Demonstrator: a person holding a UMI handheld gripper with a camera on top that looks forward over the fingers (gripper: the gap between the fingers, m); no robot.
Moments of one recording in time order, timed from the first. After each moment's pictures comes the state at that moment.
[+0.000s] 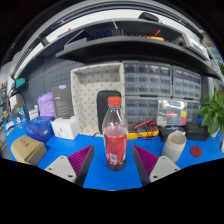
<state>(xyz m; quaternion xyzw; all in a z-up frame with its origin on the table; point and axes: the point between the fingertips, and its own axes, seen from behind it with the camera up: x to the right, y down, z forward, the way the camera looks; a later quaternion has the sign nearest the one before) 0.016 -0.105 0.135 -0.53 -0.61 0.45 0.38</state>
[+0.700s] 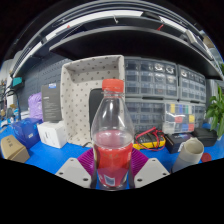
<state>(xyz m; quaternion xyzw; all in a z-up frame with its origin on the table) -0.112 -0.136 0.086 -0.51 -0.58 0.48 0.42</state>
